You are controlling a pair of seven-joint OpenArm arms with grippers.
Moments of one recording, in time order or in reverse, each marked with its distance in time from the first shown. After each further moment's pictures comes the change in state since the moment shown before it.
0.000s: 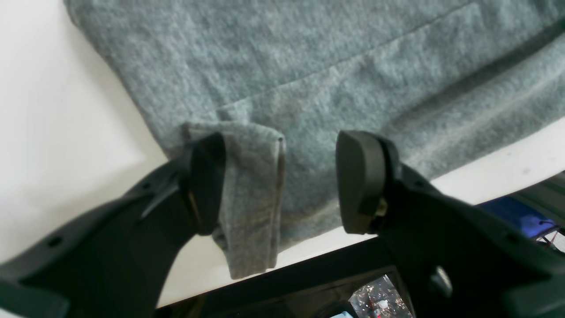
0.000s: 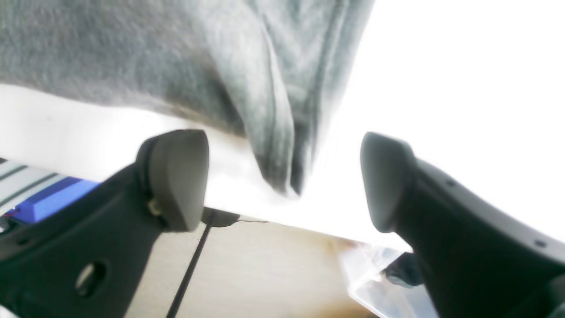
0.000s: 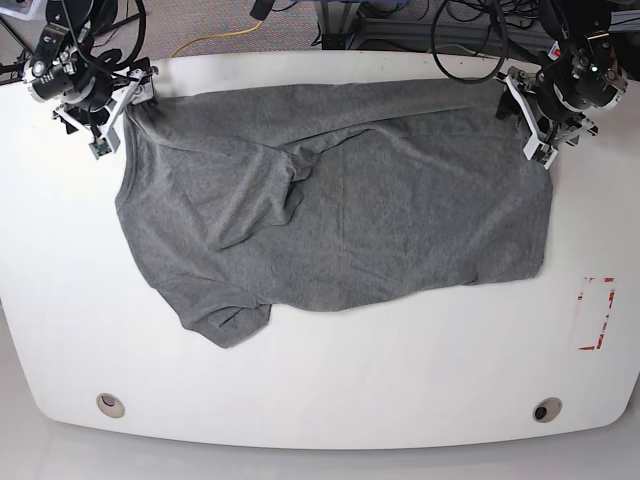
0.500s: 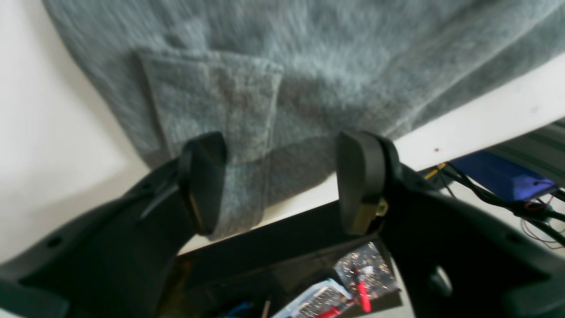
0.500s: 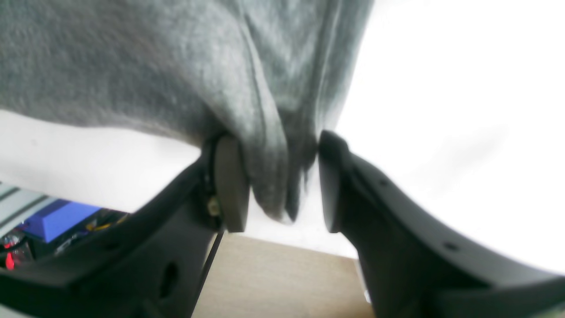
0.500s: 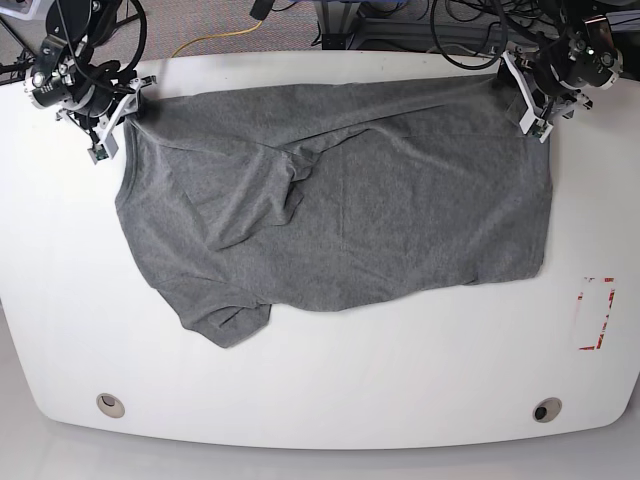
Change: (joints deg) left arm 5.0 0.0 0.0 -2.4 0.0 0.0 -0.5; right arm 2.8 0.3 -0.1 -5.9 -0.2 0.0 1.2
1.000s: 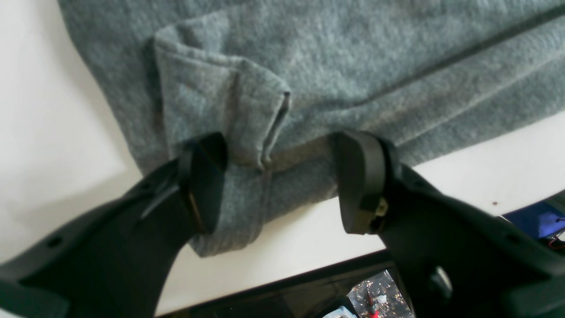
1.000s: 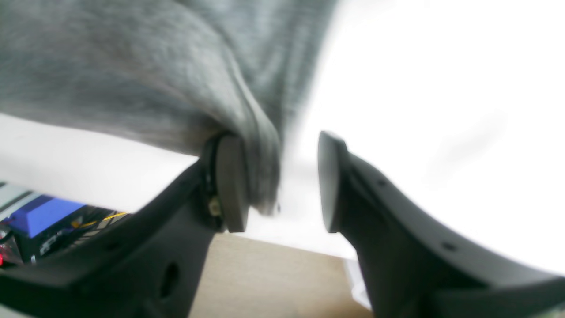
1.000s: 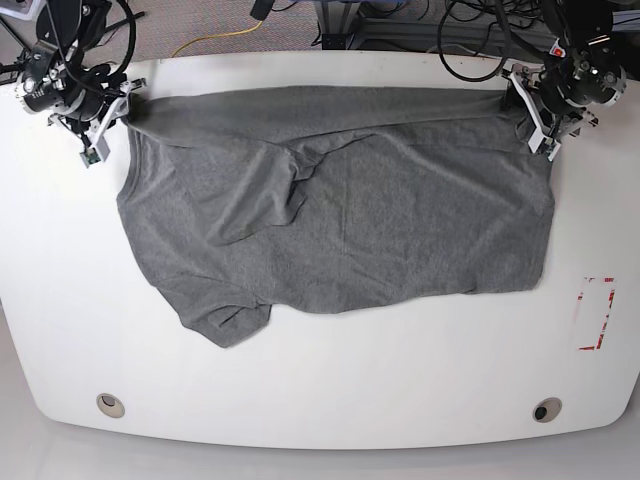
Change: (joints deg) left arm -3.7 -1.7 0.0 -6.5 3.5 0.0 -5.6; right arm 0.6 3.7 -0.3 -2.7 0.6 0.0 0.4
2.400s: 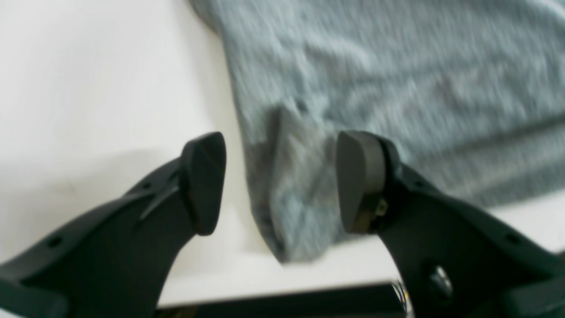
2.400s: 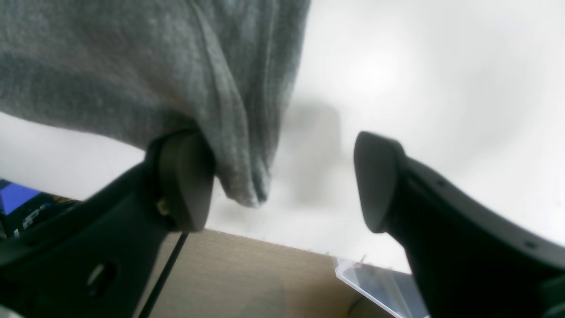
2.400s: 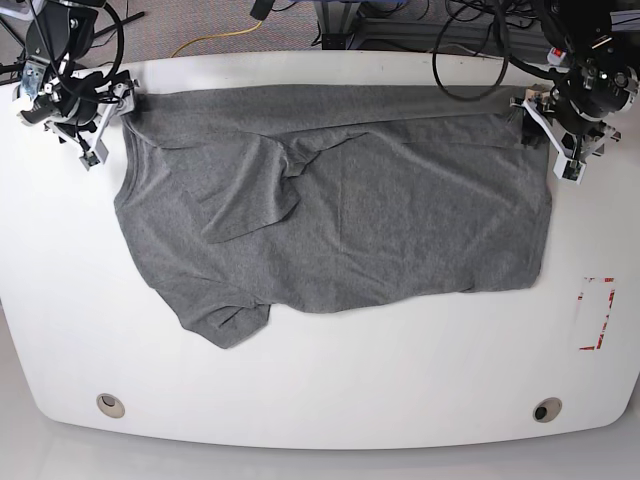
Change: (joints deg) left arm -6.2 6.2 -8.8 6.6 3.0 0.0 1.5; right arm 0.9 4.9 -4.4 -4.5 0.0 0.0 0.4
